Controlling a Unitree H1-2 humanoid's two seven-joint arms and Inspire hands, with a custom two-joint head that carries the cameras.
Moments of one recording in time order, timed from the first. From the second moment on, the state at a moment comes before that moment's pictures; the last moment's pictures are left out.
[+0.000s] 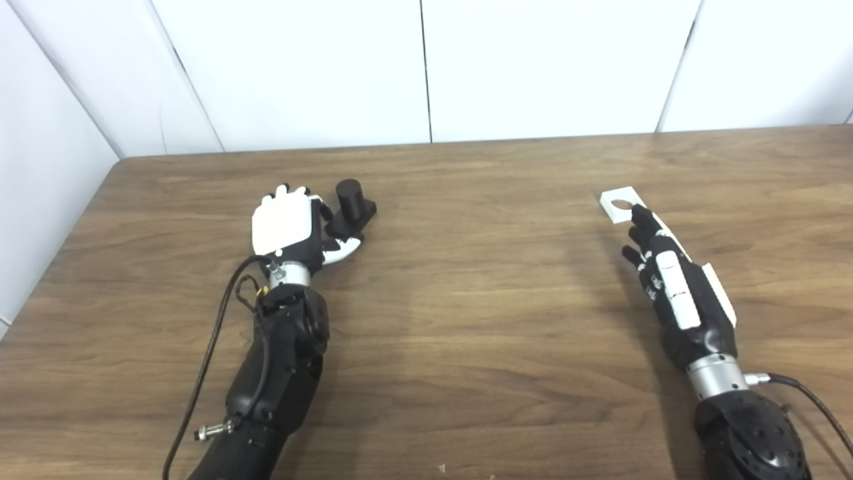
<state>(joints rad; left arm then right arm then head) -0.39 0.19 -0.20 0.25 1.08 0.47 0.04 0.00 -0.11 -0.07 -0.12 0.15 0.02 0.09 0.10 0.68</state>
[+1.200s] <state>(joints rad) -0.39 0.20 -0.22 0.26 1.01 0.46 0.14 0.00 -0.12 -0.07 -0.12 0.15 0.03 0.10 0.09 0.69</state>
